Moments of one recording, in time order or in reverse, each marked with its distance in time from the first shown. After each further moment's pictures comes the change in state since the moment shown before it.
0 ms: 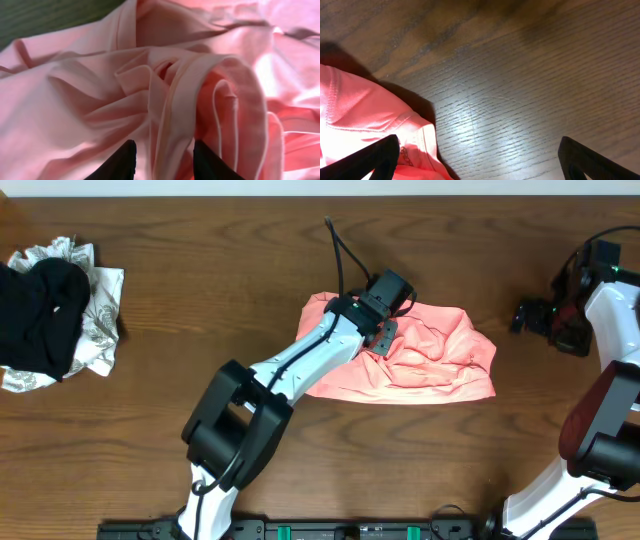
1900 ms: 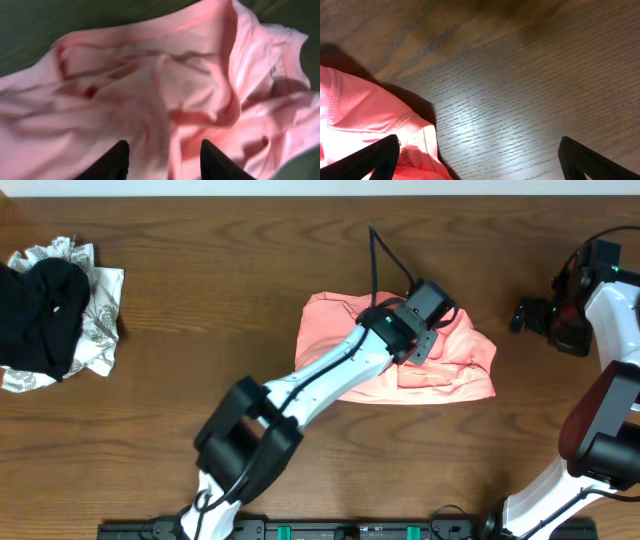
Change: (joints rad) left arm -0.131 -0.018 0.104 -0.015 -0.002 0.001; right arm 0.000 0.000 0.000 0.003 0.000 0.010
